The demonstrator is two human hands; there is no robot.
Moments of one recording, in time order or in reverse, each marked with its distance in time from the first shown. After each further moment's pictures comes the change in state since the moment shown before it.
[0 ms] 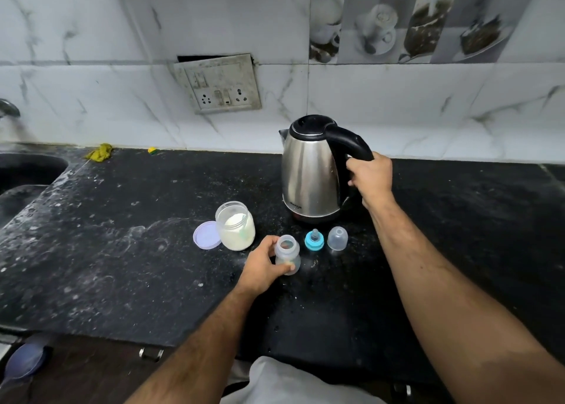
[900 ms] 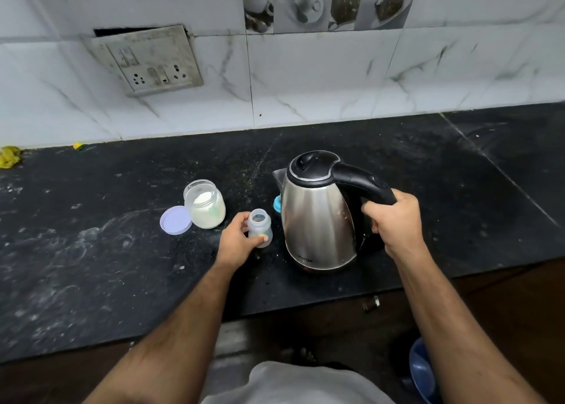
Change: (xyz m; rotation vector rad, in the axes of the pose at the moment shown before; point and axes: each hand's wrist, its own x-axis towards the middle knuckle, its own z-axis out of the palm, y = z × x) left_hand -0.010 -0.016 -0.013 -0.051 -0.082 0.061; right_hand -0.192 0.008 -0.105 -0.074 0.171 0.030
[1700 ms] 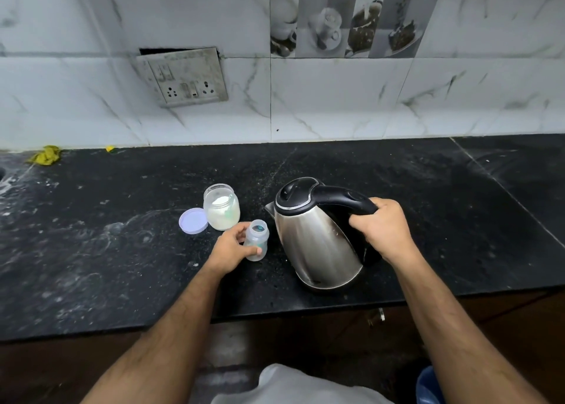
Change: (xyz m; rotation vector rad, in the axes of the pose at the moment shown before) left_hand -0.022 -0.008 -0.046 -0.060 -0.120 -0.036; right_hand -0.015 -0.019 0.014 -0.226 -0.195 -0.056
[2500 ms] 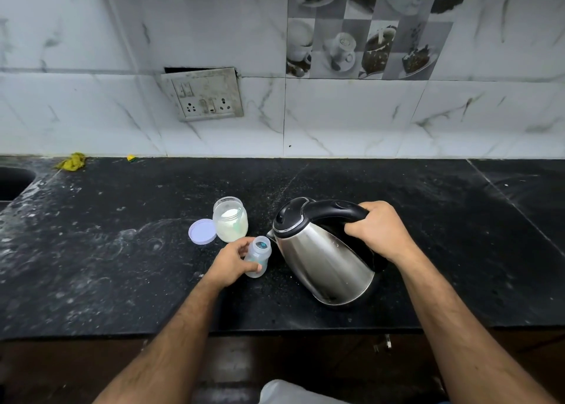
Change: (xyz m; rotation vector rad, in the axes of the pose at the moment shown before) left_hand -0.003 0.001 -0.011 0.073 -0.021 -0.035; right_hand 0.028 -0.027 -0.002 -0.251 -0.197 -0.048
